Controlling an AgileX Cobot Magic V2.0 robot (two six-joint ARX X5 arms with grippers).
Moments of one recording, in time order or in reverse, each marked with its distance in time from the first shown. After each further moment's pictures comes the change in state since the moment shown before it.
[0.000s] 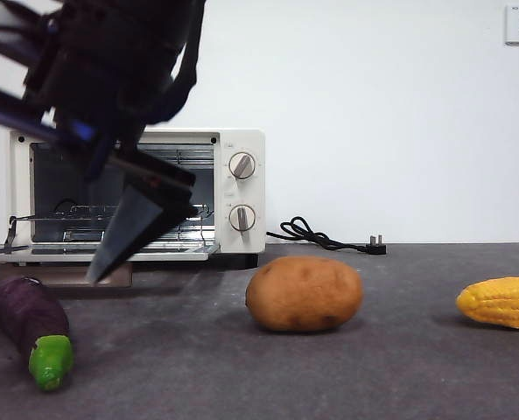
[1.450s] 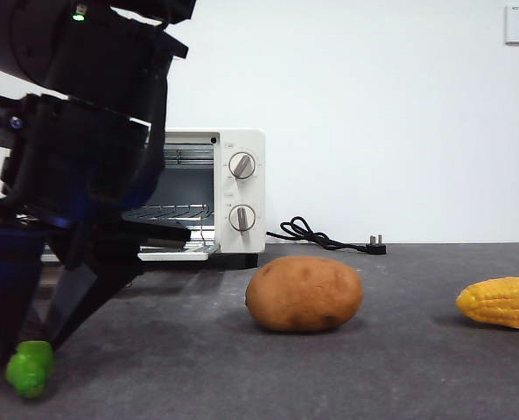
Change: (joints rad) left arm 0.000 0.000 0.000 -0.022 0.000 0.029; right arm 0.040 0.103 0.000 0.028 0.097 0.087
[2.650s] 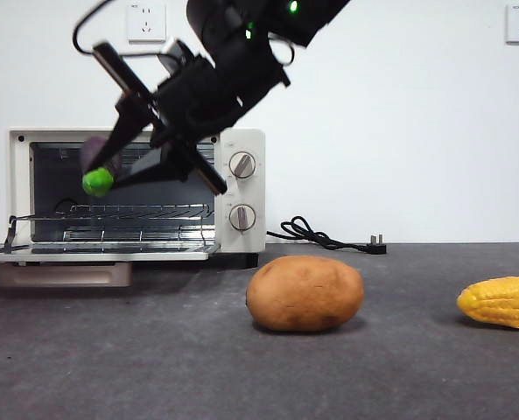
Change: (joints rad) left arm 0.000 0.000 0.000 -0.024 -0.002 0.005; right arm -0.371 -0.015 0.078 0.424 -0.475 0.257
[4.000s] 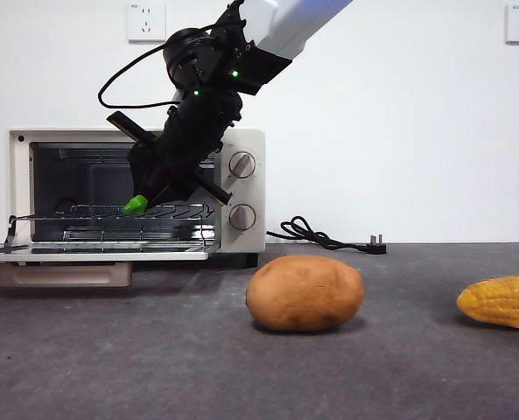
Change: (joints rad) left arm -0.085 0.000 0.000 -0.077 -0.102 0.036; right arm -0.036 0.377 0.562 -0.092 0.473 0.200
